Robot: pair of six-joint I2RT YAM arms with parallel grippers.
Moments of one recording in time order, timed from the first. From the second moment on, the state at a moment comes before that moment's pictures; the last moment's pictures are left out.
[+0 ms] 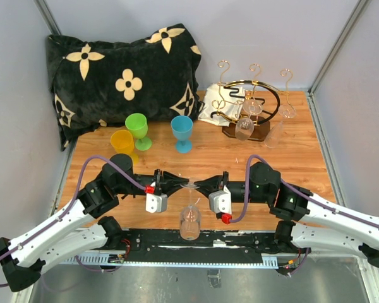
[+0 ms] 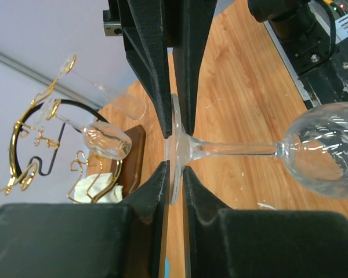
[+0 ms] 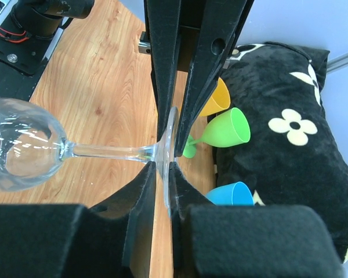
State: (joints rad) left arm -0.86 0.69 0.70 -0.19 0.68 0.85; right arm 1.18 0.82 0.78 -0.14 -0.32 -0.87
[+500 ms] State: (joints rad) left arm -0.86 0.66 0.68 -0.18 0.58 0.86; right arm 1.18 0.72 0.78 -0.11 -0.24 -0.83
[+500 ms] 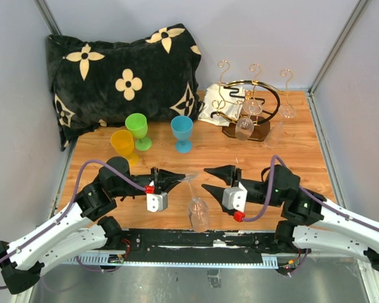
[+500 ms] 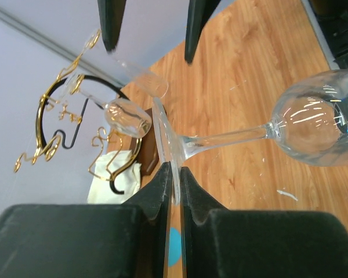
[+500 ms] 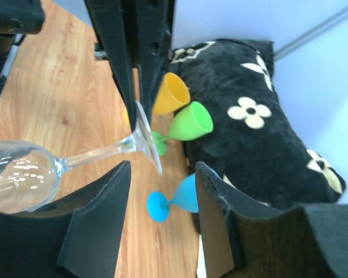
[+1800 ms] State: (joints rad) left arm -0.86 0.70 0.66 -0.19 0.32 0.94; right arm 1.18 0.72 0.57 0.10 0.15 0.01
